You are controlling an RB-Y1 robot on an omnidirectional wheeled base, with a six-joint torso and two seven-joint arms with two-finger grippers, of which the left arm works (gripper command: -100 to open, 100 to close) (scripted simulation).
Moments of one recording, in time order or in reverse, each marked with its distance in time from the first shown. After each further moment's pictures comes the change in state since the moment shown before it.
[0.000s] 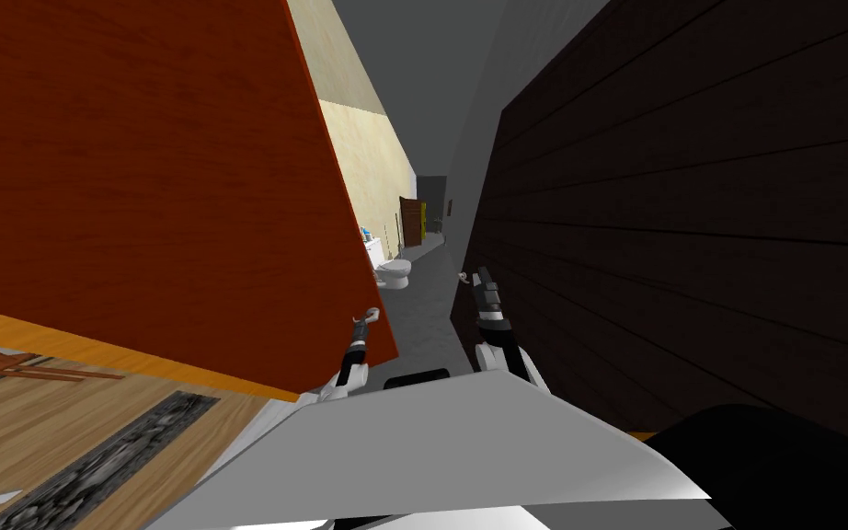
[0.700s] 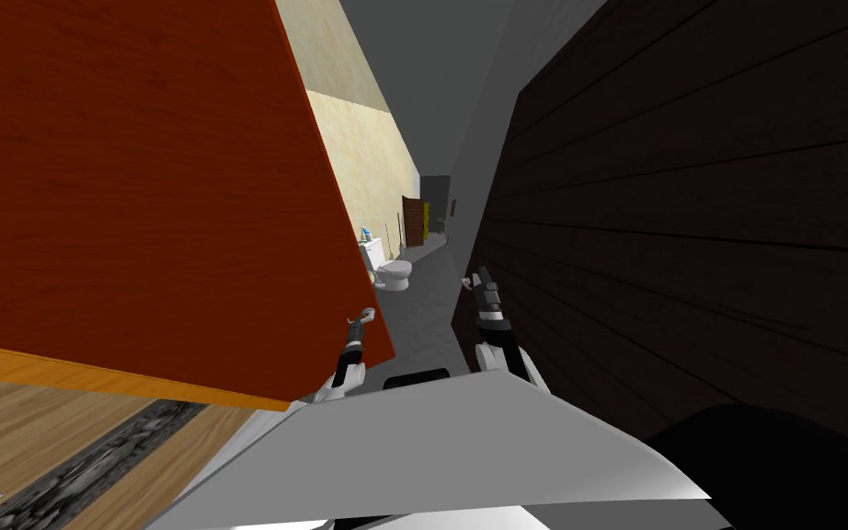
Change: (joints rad) arm 0.016 0.006 0.044 -0.038 0.023 0.026 -0.013
